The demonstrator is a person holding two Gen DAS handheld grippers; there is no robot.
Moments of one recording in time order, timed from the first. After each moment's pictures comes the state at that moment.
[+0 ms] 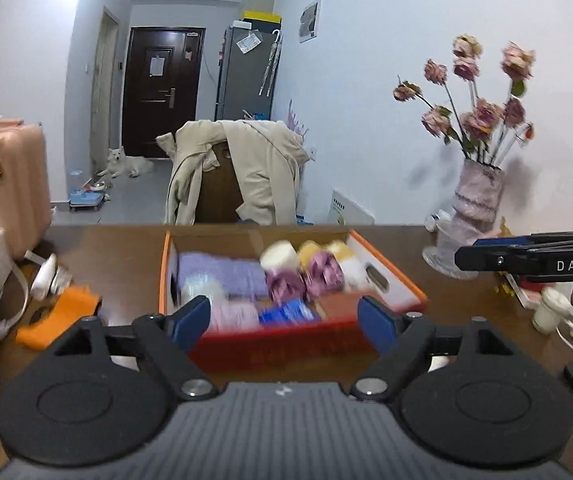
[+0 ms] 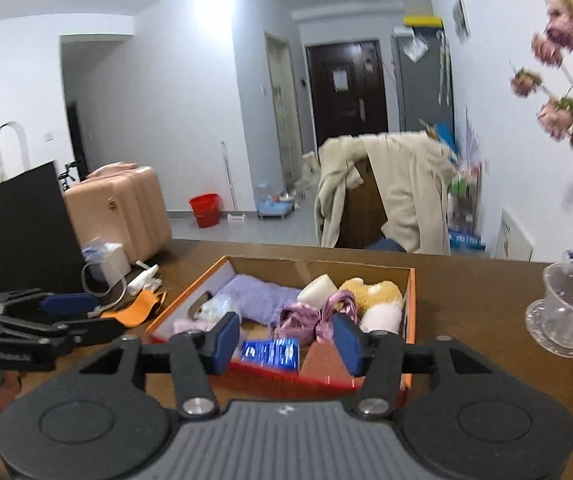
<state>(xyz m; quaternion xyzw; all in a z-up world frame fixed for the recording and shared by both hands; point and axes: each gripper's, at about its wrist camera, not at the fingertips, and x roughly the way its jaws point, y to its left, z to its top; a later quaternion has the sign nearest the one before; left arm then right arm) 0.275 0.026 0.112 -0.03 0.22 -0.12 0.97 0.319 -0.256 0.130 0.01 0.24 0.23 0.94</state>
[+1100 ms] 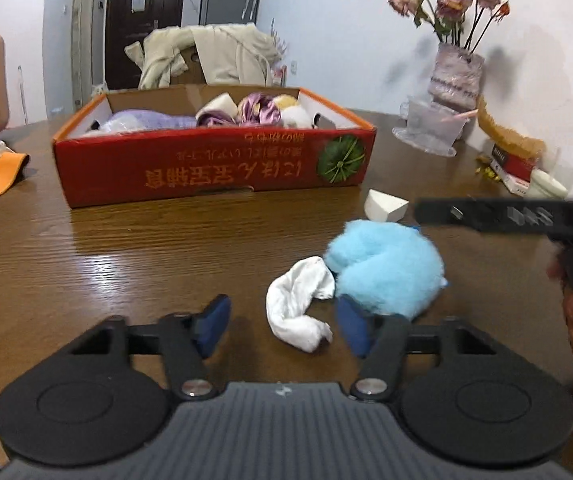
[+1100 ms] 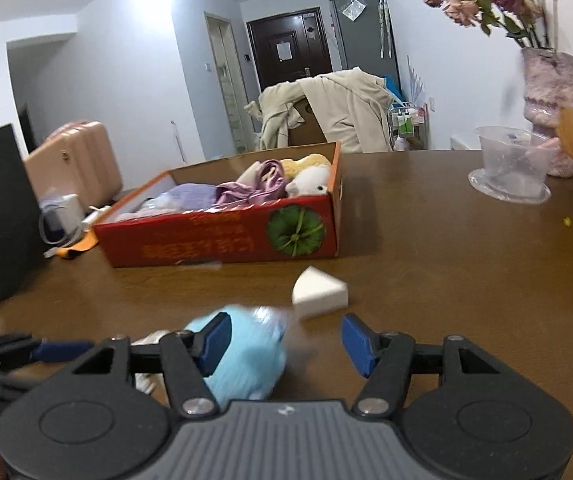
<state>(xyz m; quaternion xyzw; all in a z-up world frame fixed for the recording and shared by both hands) 0.260 -0.061 -0.013 -0.01 0.33 -0.14 0.93 0.303 -0.301 0.002 0.05 0.31 0.15 0.94</state>
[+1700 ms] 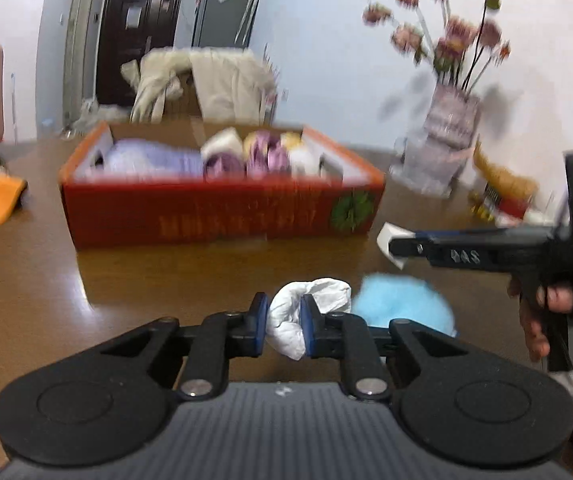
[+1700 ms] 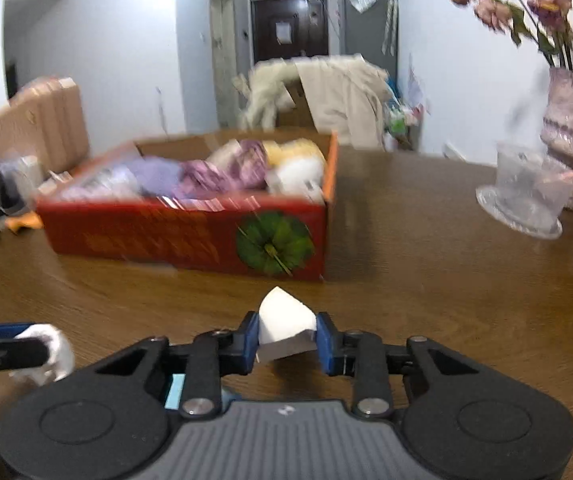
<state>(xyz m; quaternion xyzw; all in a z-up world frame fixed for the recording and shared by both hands) 0.278 -0.025 0.016 -0.04 0.28 -0.16 0.95 0.335 -0.279 0.005 0.01 0.30 0.15 0.94</state>
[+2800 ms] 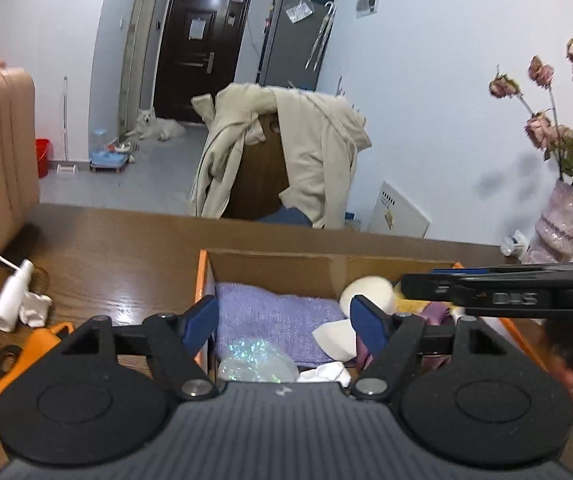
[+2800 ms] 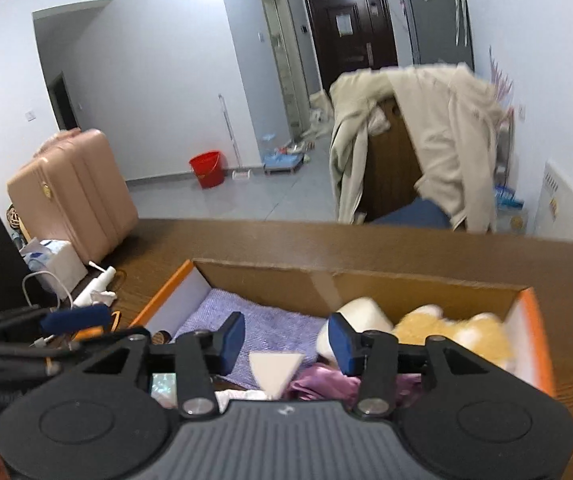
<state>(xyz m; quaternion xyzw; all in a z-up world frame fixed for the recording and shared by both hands) 0.481 0.070 0.082 -0.07 0.27 -0.07 0.96 0.542 -0.161 0.075 0.03 0.32 0.24 0.92</state>
